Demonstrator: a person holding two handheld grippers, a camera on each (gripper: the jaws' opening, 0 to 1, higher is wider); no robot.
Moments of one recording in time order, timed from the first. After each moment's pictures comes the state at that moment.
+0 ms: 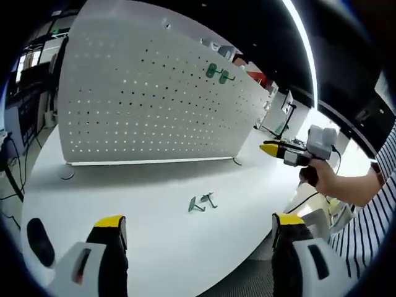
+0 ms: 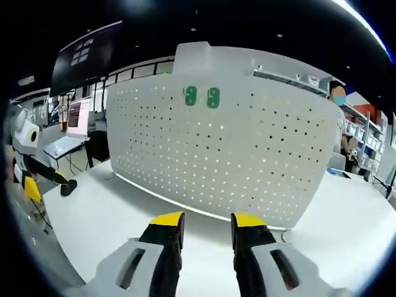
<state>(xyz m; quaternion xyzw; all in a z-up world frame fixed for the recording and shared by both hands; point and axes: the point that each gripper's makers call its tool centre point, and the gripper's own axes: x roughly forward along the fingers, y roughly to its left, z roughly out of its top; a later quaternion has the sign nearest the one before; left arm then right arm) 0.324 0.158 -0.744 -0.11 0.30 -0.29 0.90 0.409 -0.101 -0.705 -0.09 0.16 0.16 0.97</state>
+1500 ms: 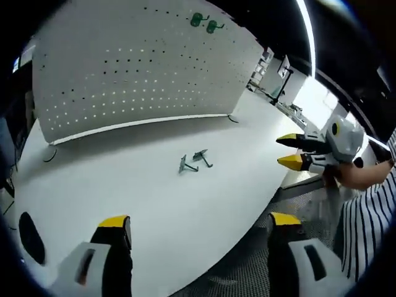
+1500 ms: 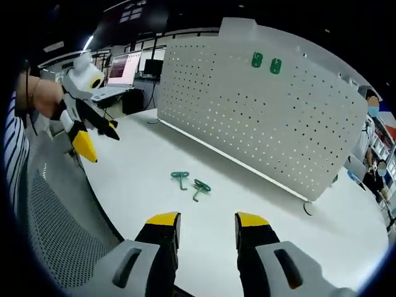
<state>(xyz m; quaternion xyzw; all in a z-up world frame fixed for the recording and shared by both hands) 0.302 0.124 -0.811 -0.01 0.40 -0.33 0.85 0.311 -0.068 -0.775 -0.18 0.24 0.26 0.92</state>
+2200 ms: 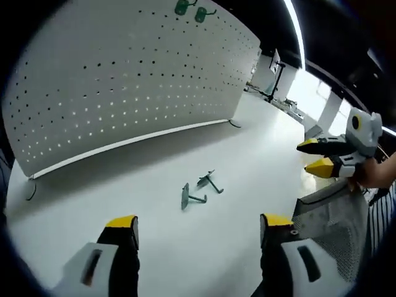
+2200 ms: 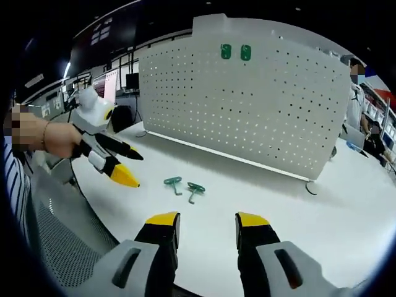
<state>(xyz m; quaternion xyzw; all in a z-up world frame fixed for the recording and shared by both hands) 0.375 0.081 -0.836 0.00 0.36 -0.35 0.86 0.320 -0.088 -0.776 -0.08 0.27 0.22 0.93</state>
